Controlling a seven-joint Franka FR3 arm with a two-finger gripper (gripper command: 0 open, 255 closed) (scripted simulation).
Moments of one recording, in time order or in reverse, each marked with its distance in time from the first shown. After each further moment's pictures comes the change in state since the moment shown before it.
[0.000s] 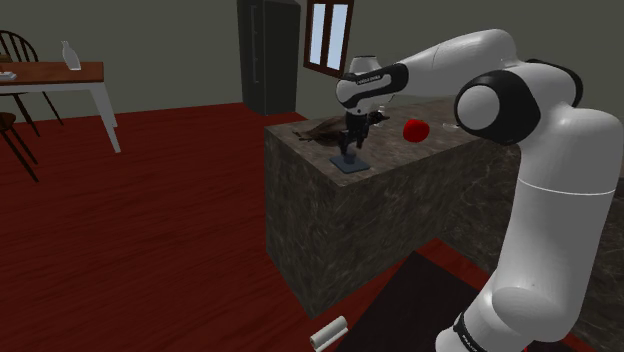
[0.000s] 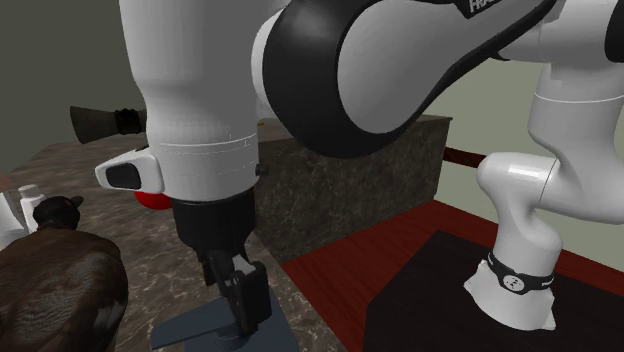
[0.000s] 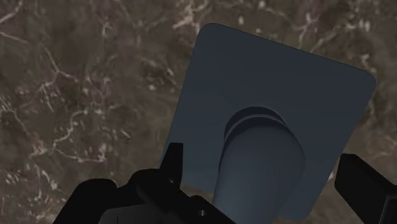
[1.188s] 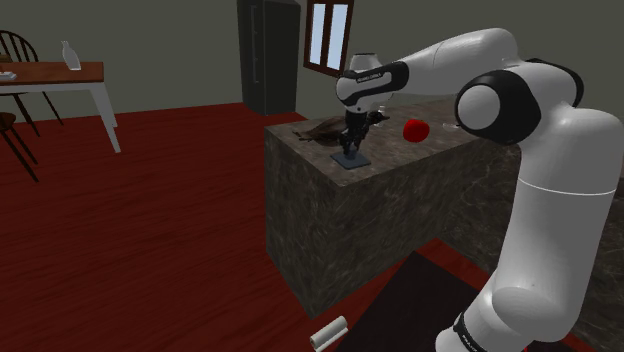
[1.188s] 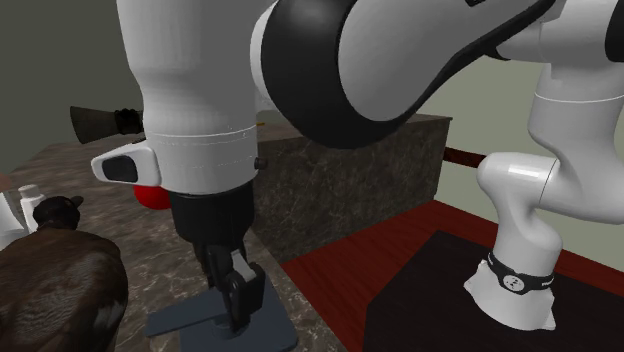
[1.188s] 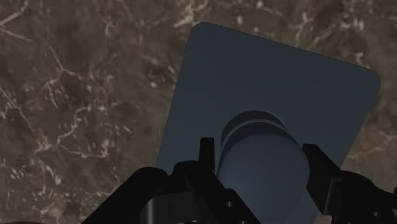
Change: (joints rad) arm 0.001 -0.002 0.000 0.015 -0.001 -0.017 0.002
